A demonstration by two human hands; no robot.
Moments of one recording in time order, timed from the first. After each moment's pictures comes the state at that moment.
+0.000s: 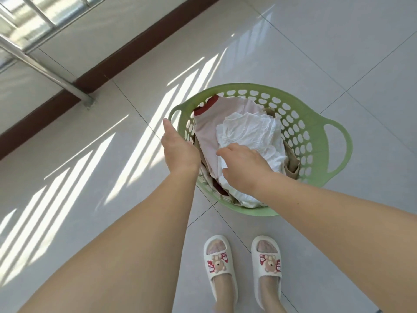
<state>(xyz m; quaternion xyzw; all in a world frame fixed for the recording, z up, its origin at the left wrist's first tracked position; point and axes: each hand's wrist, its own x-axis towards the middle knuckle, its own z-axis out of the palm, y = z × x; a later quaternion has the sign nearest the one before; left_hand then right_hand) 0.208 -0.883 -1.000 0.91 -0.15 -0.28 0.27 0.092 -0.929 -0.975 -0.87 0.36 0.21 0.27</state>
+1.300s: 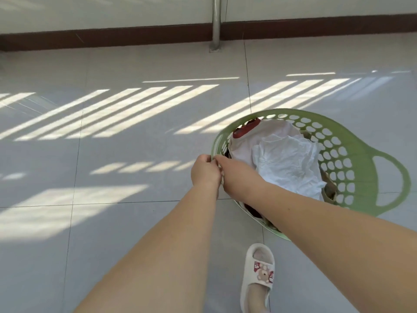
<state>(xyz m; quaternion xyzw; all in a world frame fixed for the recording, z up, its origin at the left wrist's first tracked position) 0.244 -0.641 -1.022 0.75 0.28 -0.33 0.51 0.213 -0.711 -0.991 -0.90 0.10 0.32 0.29</state>
